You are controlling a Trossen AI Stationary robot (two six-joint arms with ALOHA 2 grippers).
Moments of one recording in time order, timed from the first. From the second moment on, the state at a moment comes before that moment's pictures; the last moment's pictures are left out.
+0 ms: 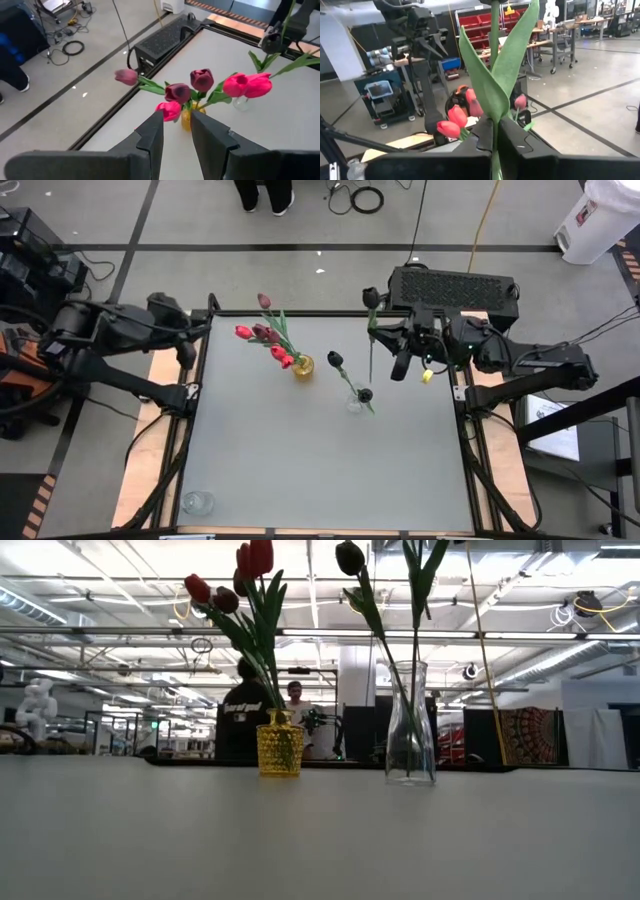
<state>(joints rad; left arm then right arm) -0.07 0.98 1.70 -1.41 -0.57 -0.43 -0.02 1.02 1.10 -0.09 0.31 0.22</state>
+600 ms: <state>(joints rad) -0.07 0.97 1.59 -1.40 -0.56 -0.47 -0.06 0.90 0.89 0.08 0.32 0.23</state>
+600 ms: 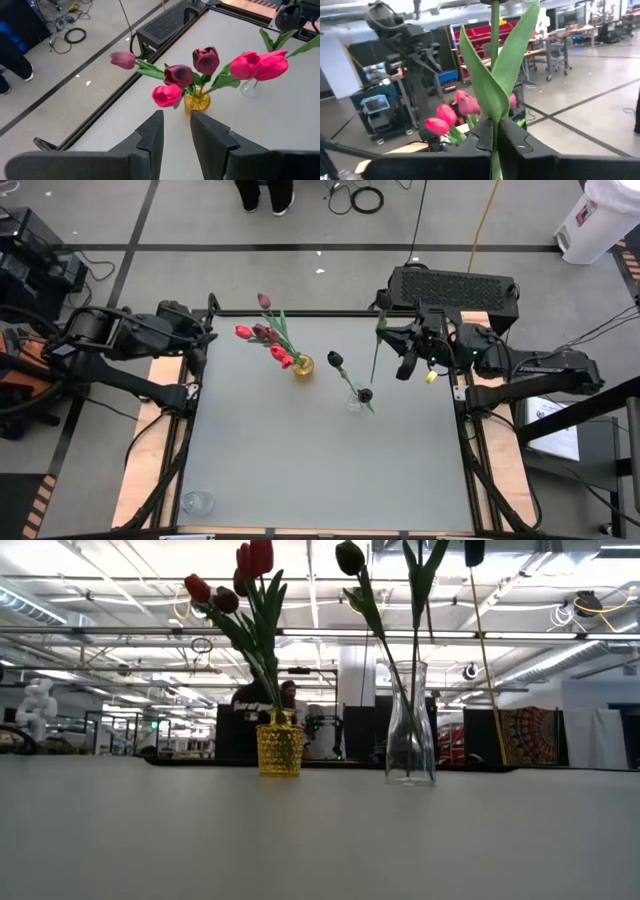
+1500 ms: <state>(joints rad) -0.07 0.97 1.59 -1.40 -0.55 -0.48 -0.06 0.96 0.72 0.29 0.31 0.29</state>
